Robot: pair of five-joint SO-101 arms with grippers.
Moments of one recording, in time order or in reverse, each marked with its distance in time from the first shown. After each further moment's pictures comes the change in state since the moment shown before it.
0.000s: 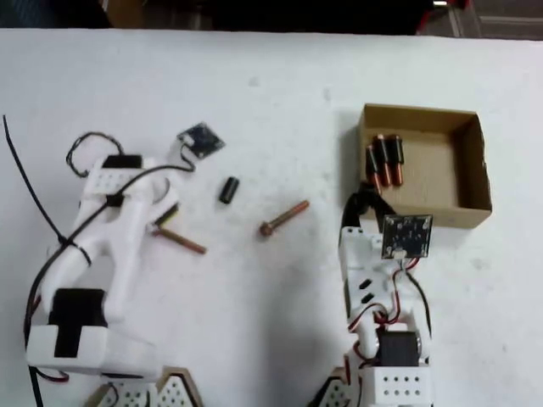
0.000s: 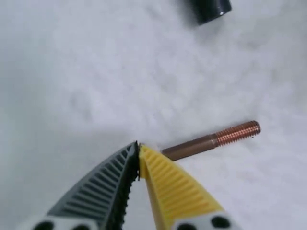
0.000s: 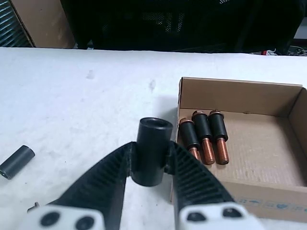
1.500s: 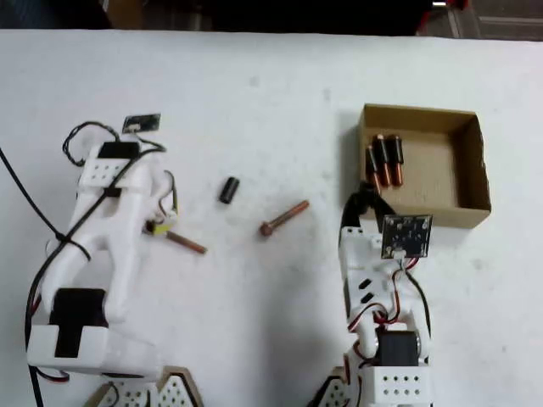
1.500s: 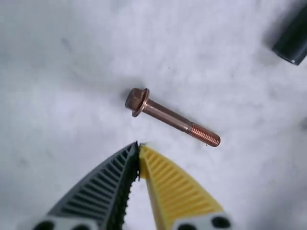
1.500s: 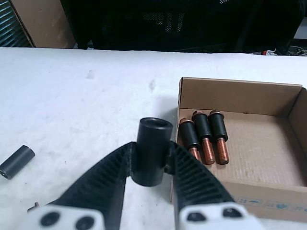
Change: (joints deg) left arm 0.2 0.0 -5.2 15.6 54.1; right arm 0.0 0.0 0.0 0.0 0.0
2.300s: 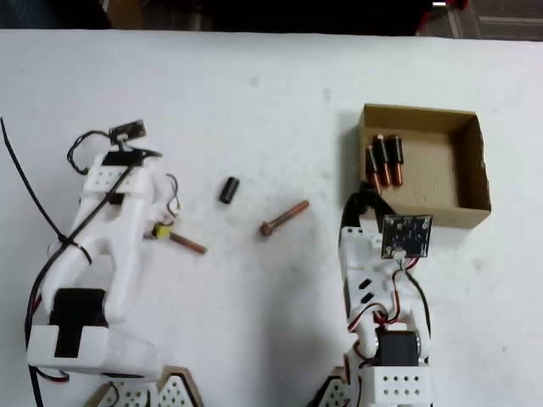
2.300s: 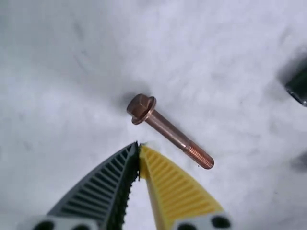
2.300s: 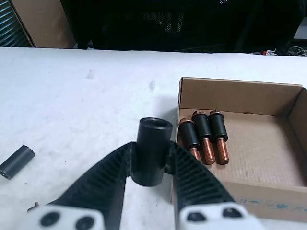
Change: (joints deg) left arm 0.0 0.0 4.8 -6.5 12.5; right arm 0.0 0.0 0.0 0.0 0.0
